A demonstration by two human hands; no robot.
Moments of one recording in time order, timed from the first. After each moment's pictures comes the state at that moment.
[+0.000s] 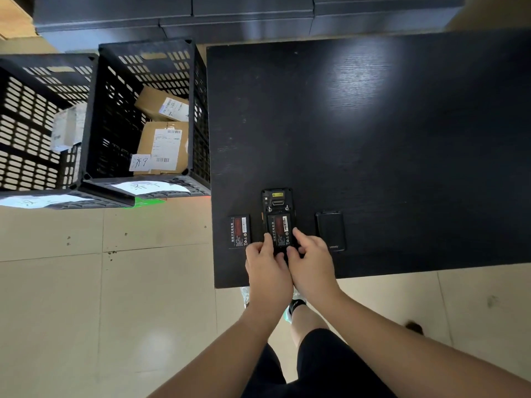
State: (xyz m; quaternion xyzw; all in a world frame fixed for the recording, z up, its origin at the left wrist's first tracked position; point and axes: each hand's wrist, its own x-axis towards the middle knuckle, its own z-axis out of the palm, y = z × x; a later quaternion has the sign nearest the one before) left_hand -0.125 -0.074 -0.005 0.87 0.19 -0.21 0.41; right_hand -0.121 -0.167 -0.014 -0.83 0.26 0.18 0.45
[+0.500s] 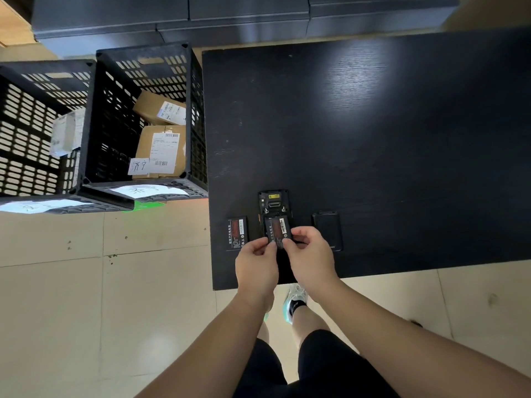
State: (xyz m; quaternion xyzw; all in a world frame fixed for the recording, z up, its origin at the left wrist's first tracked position) left_hand -0.106 -0.071 -0.003 0.64 0.44 -0.21 0.59; right_hand -0.106 -0.170 -0.006 -0.75 0.35 0.18 0.53
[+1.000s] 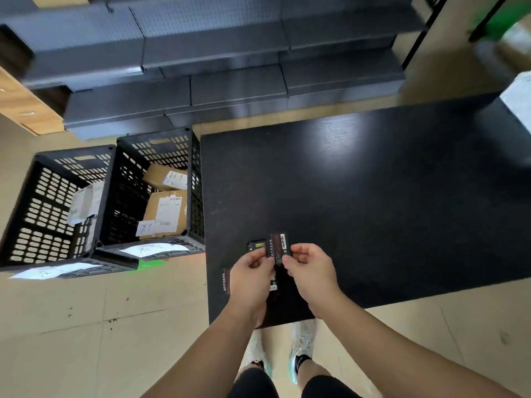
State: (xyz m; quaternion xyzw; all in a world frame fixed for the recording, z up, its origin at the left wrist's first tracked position) left_hand -0.065 -0.091 0.078 0.64 0.31 -0.20 0.67; right_hand -0.077 -0.204 0.078 -0.70 0.37 0.09 0.61
